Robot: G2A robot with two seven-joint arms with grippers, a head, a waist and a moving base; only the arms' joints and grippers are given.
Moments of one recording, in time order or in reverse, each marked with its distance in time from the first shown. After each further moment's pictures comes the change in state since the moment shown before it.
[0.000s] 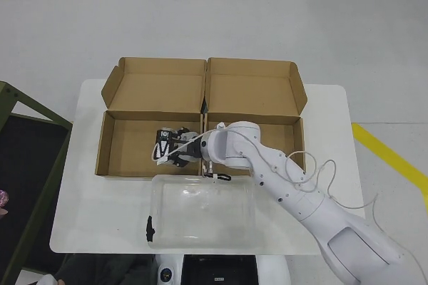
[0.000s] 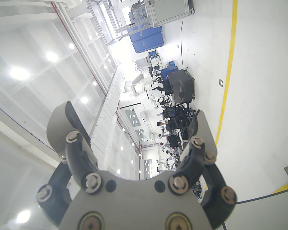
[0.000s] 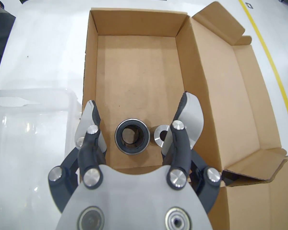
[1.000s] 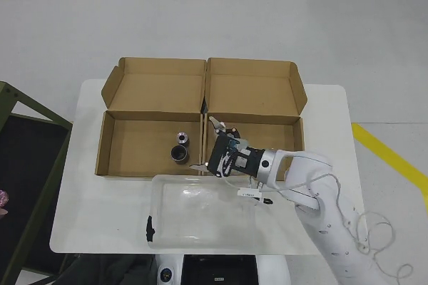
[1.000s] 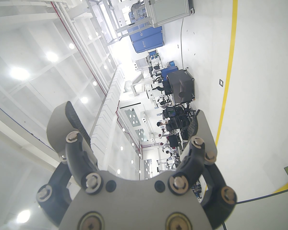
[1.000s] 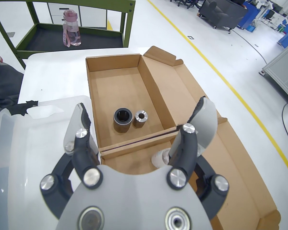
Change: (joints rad) left arm 0.000 0.000 0.000 0.000 0.000 0.000 0.000; right arm -0.512 0.149 0.472 -0.617 -0.075 -0.051 -0.016
